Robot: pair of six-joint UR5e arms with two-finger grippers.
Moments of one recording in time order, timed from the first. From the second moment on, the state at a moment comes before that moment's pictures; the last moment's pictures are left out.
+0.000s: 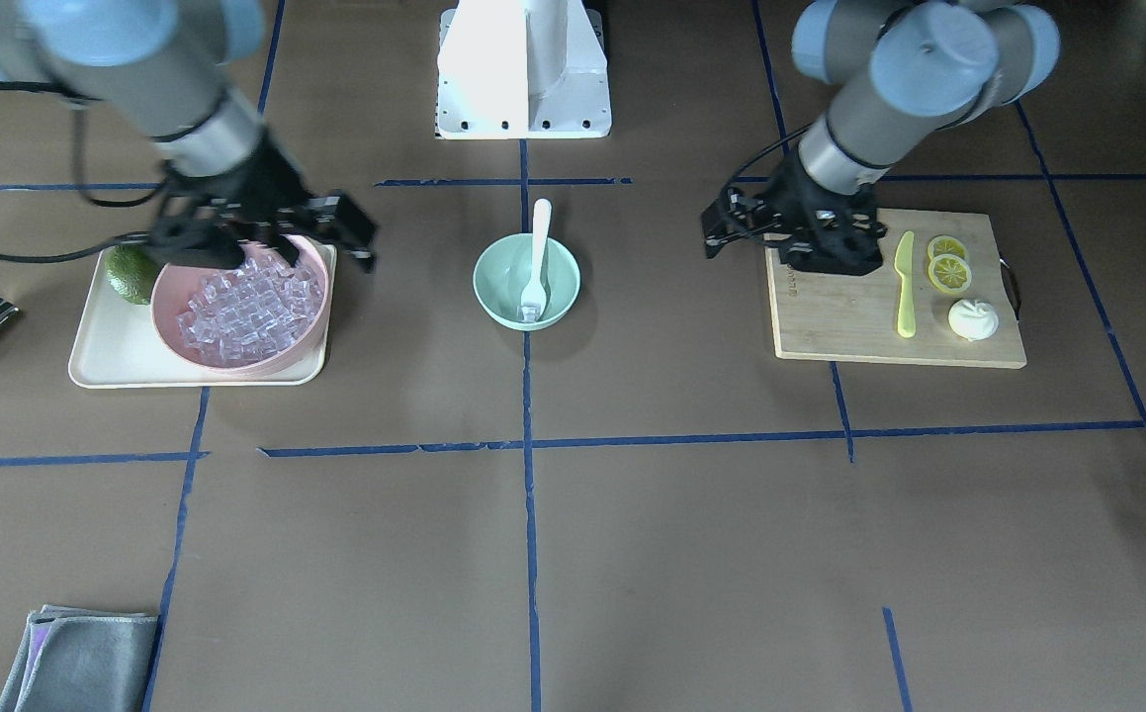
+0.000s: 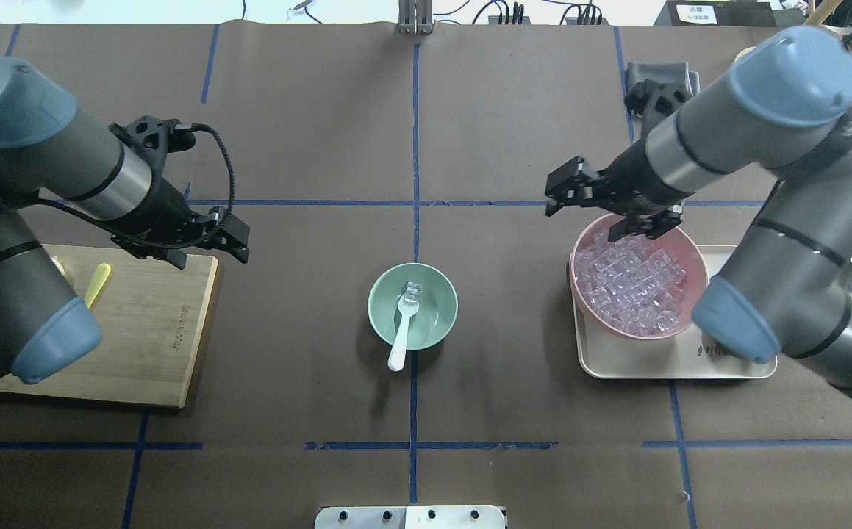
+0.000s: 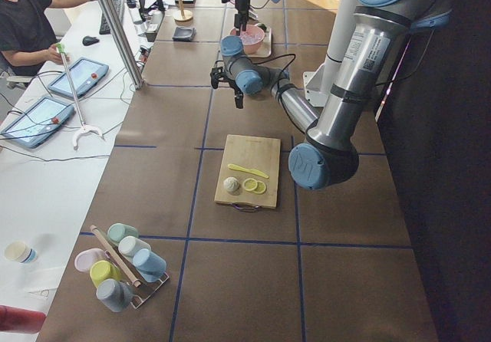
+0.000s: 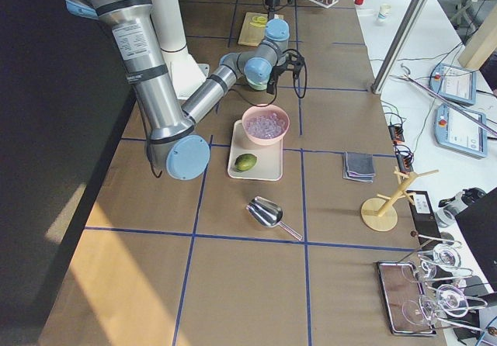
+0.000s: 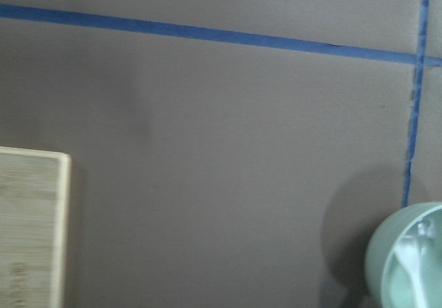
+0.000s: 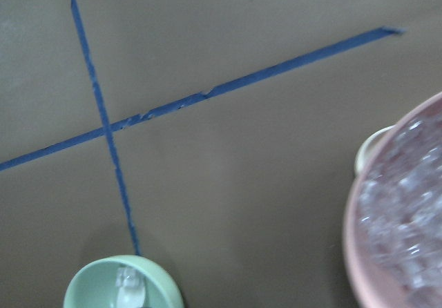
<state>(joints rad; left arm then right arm) -0.81 -1.85 -1.95 -1.71 -2.26 -1.03 0.90 -1.26 1.96 -1.41 2.27 1.29</state>
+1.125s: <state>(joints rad) -1.37 -1.54 -1.97 -1.41 -2.34 -0.01 1.51 -1.51 1.72 -1.76 2.36 -0.19</state>
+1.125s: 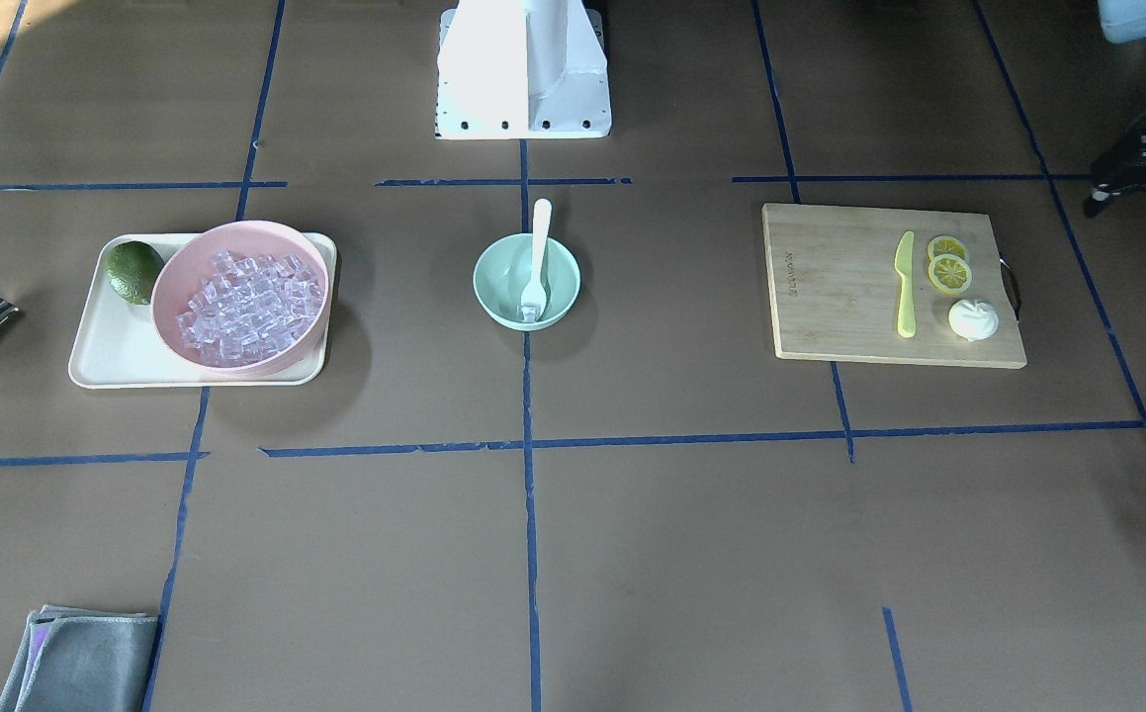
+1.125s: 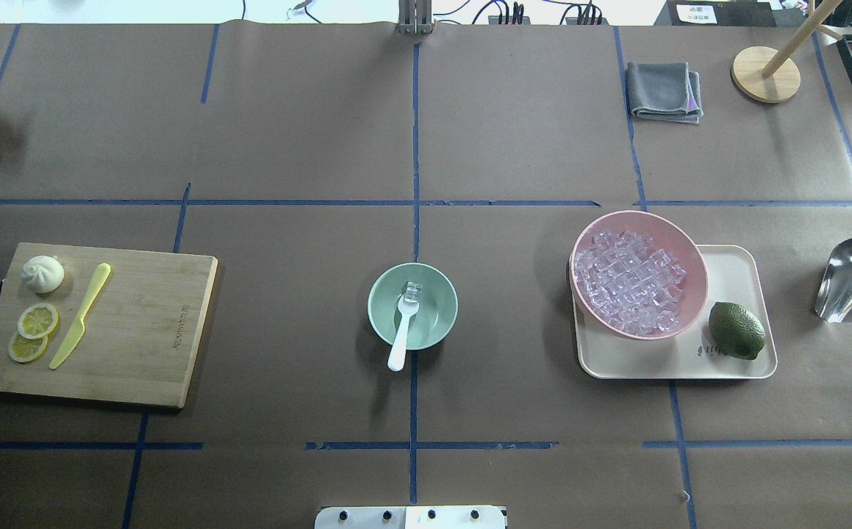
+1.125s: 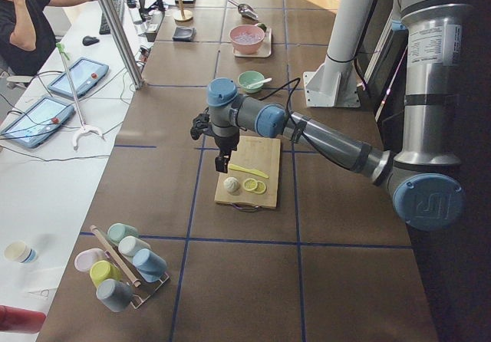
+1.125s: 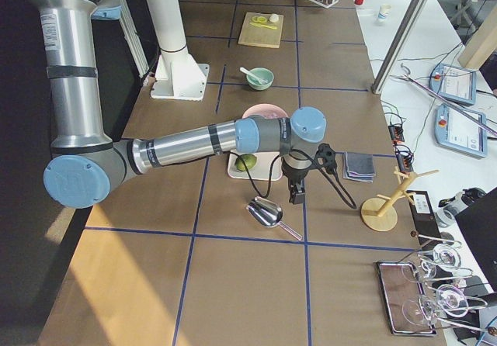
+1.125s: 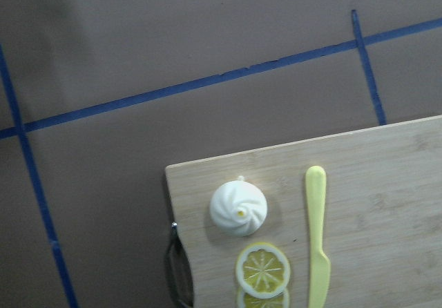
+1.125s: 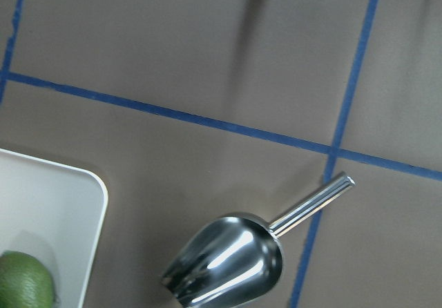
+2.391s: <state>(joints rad) -1.44 -1.51 -1.90 -1.38 -2.36 -0.02 1.54 -1.53 1.64 -1.76 2.34 -0.28</state>
